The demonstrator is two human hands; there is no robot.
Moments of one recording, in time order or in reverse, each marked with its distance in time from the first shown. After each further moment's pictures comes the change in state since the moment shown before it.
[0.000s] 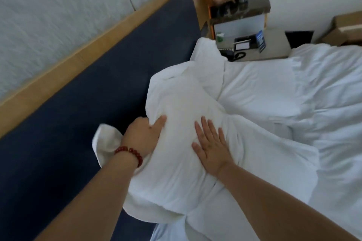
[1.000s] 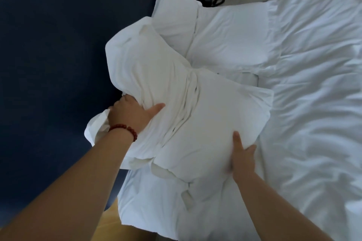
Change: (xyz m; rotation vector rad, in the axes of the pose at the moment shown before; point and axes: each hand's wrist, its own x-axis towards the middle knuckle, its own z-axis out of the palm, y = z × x) left_hand -0.061 0.003 0.107 0.388 0.043 -0.045; right_hand -0.204 0.087 0.001 0.755 0.277 1.359
